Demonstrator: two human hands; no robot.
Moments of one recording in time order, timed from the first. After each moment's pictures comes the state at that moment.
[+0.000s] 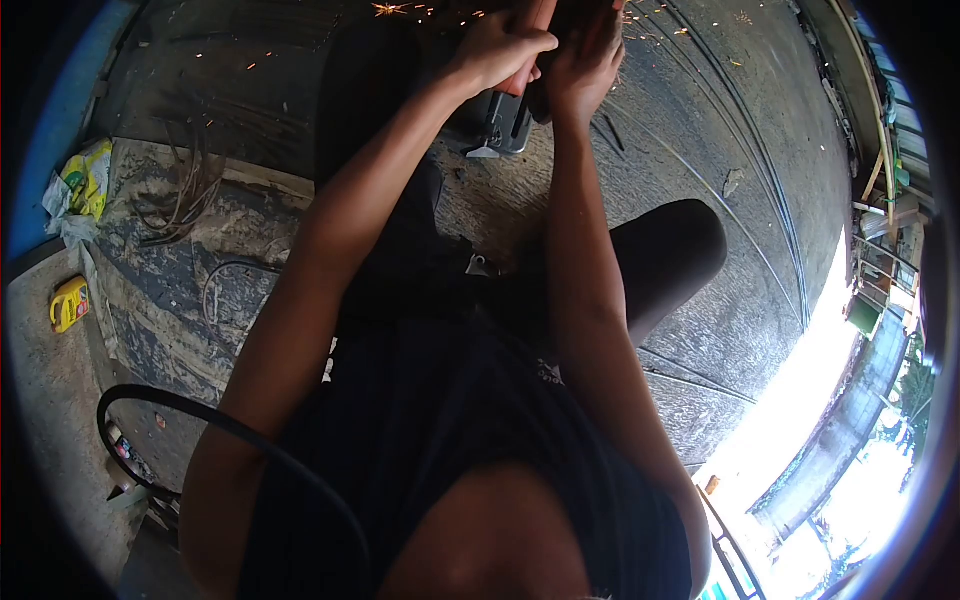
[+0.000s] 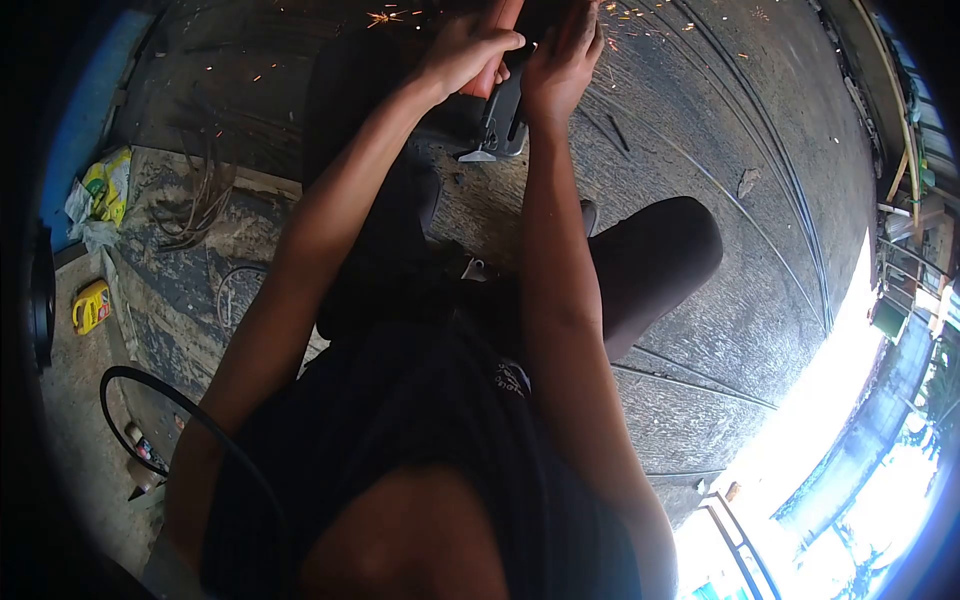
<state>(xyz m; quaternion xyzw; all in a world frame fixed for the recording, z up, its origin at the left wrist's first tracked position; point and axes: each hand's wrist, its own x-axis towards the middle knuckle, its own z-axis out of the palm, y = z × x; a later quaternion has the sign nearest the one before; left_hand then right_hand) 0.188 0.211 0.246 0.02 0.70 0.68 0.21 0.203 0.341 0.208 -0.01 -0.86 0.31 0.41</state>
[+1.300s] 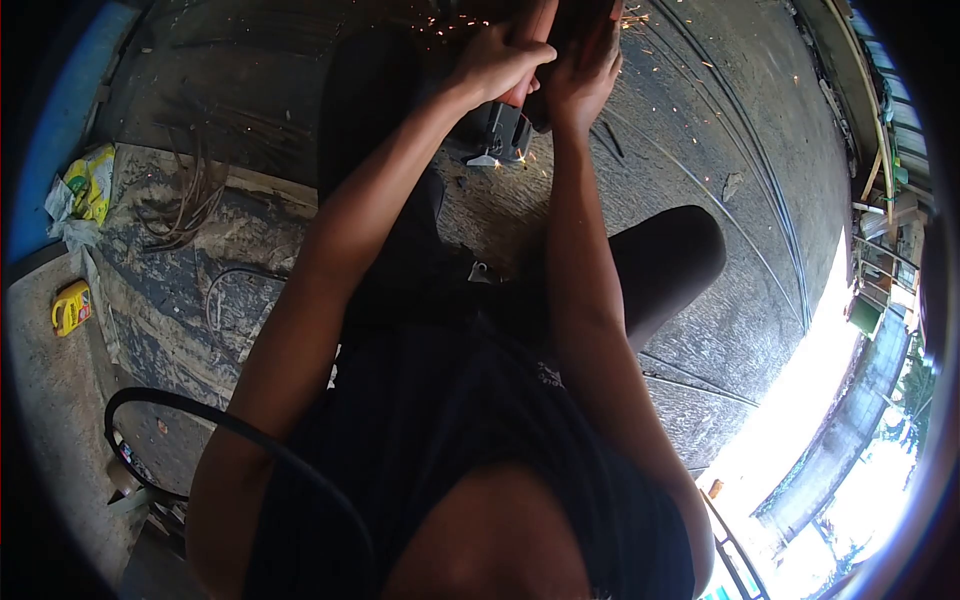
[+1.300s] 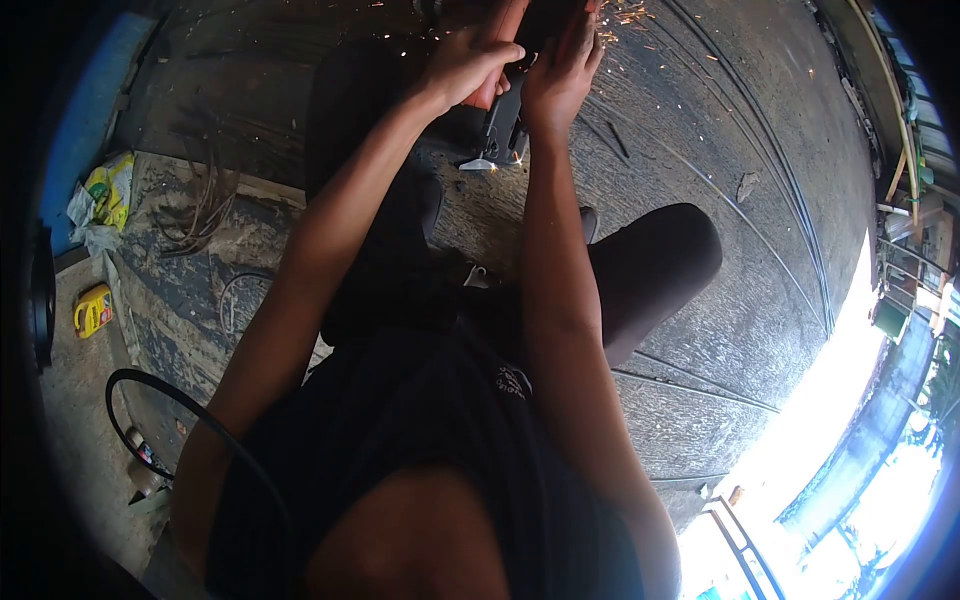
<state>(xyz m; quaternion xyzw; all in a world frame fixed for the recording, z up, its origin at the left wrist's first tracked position) 0.190 0.210 0.237 0.08 0.70 0.69 0.17 0.209 0.332 0.242 0.05 -0.80 0.44 0.40</state>
